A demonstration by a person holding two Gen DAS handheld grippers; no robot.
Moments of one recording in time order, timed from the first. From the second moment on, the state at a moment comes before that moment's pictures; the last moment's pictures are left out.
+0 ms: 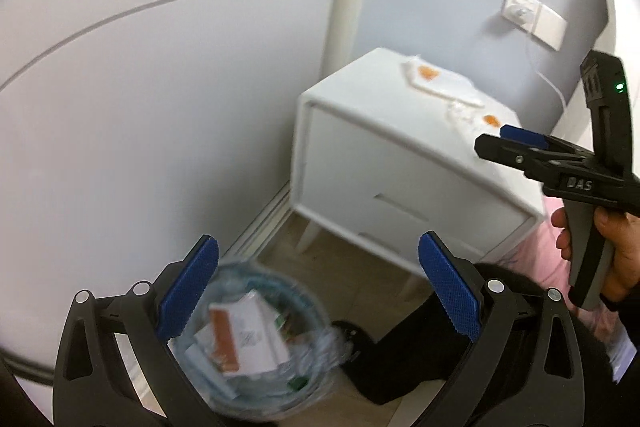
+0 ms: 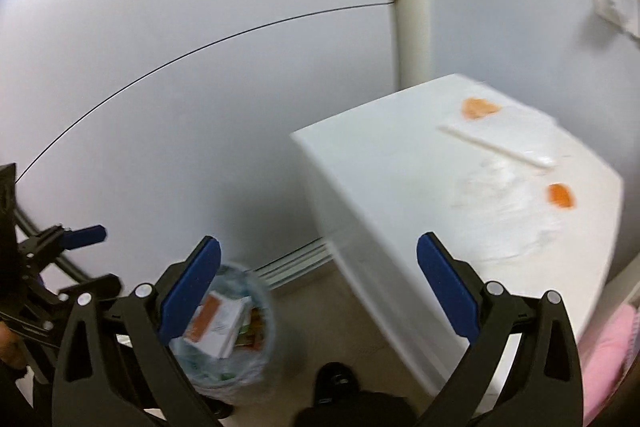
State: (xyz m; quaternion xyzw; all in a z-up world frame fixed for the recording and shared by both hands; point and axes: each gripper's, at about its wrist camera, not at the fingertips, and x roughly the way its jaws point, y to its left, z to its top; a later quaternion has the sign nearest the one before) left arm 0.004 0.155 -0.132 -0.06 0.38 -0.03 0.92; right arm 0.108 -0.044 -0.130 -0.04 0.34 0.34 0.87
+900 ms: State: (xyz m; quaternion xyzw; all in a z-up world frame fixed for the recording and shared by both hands) left arm 0.136 0.055 -0.123 0.01 0.38 -0.19 0.91; right arm 0.186 -0.100 -0.164 -0.11 0.35 0.31 0.88
